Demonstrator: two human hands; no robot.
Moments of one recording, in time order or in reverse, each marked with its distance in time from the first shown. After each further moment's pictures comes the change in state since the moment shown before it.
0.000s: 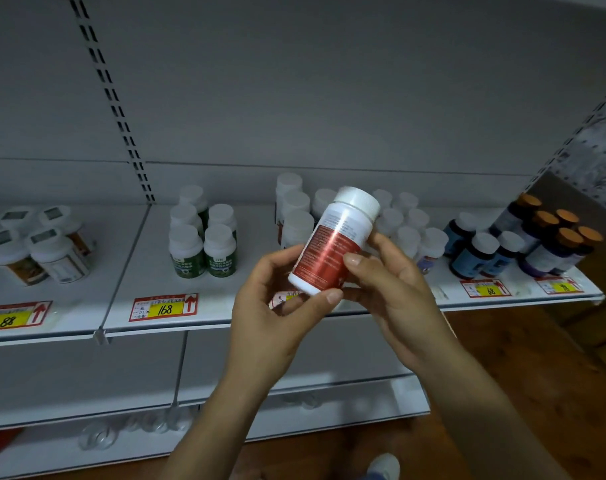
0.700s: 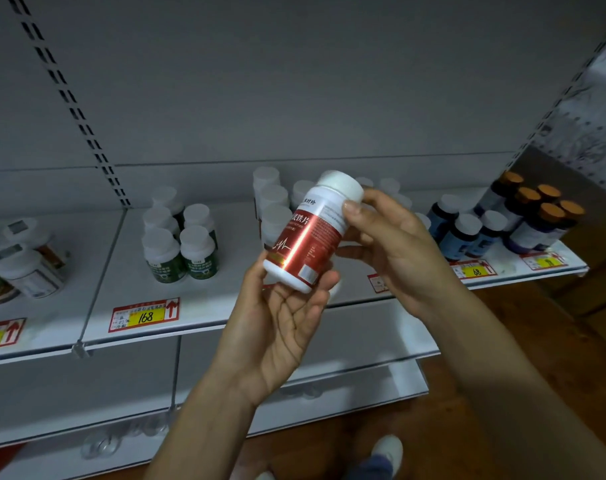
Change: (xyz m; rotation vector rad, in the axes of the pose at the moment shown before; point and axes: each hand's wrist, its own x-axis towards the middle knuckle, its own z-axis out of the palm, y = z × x) left_hand 0.010 0.009 0.018 -0.863 -0.096 -0.783; right_hand 0.021 -0.031 -0.022 -0.059 0.005 -0.054
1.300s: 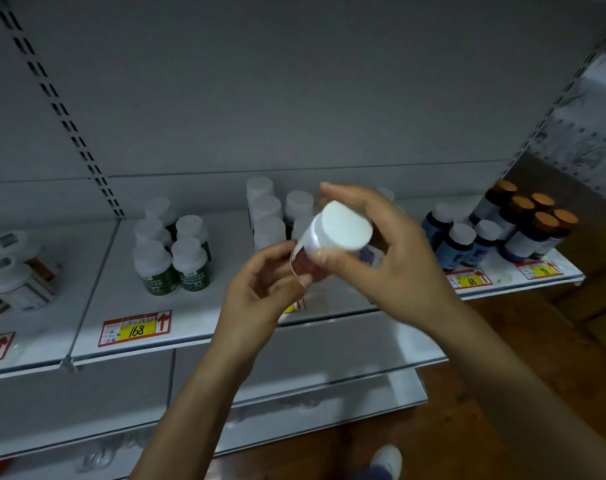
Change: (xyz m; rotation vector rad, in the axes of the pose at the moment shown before) left_hand 0.031 0.011 -0.012 0.816 0.079 0.520; right_hand -0.005 -0.011 -0.004 -0.631 -0.055 -0.432
